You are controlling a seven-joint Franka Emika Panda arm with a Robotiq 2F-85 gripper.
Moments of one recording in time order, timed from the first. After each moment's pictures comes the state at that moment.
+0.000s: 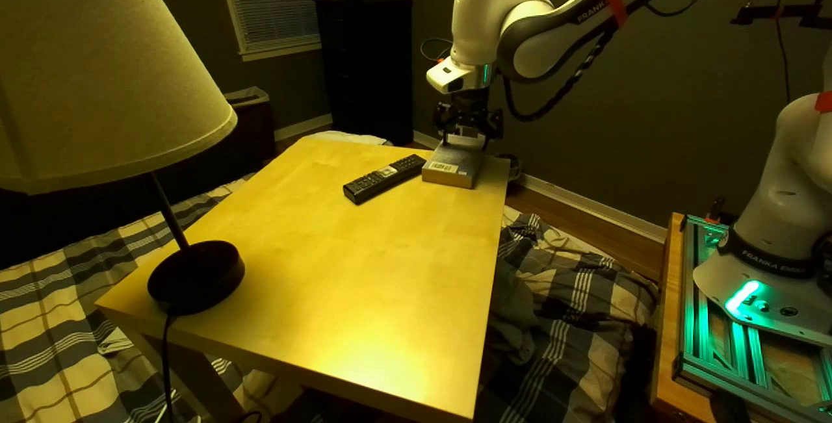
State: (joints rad) arm 0.15 0.14 0.11 -2.05 -0.29 2.25 -1.45
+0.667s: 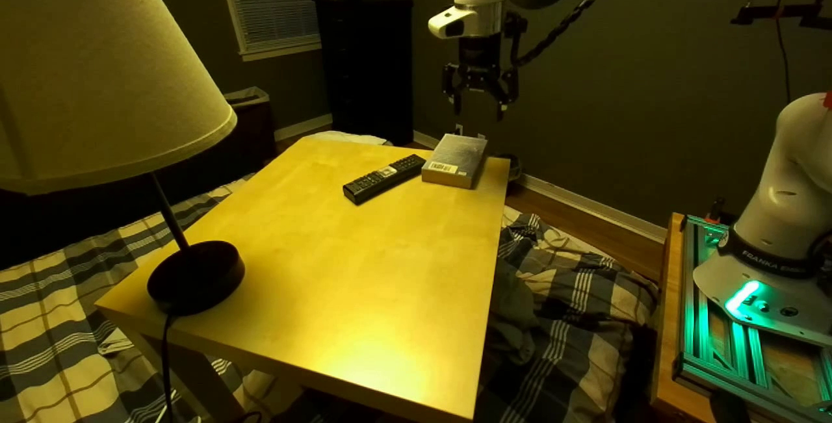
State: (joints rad) arm 0.15 0.04 0.14 -1.91 -0.11 1.90 -1.31
